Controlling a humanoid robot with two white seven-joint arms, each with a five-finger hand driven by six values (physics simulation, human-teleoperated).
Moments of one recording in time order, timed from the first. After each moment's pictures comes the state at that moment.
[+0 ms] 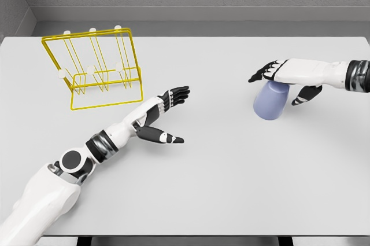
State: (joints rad) left arm -0.29 0.36 -0.61 -1.36 0.46 -0.32 -0.40; right arm -1.01 -0.93 1.20 -1.27 0.17 -0.61 0.34
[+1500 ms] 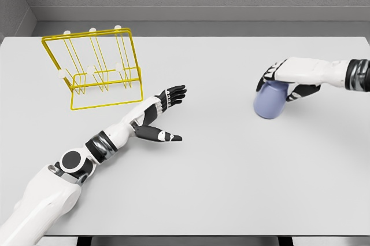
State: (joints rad) left arm -0.29 0.36 -0.61 -1.32 0.50 -0.32 -0.40; right arm -1.00 -0.92 1.19 -1.27 0.17 -0.61 0.34
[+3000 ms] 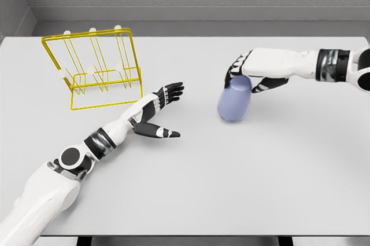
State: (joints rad) left arm -0.31 0.35 -0.61 -1.29 0.50 -0.32 -0.40; right arm -1.06 -0.83 1.18 -1.37 0.16 -0.61 0.33
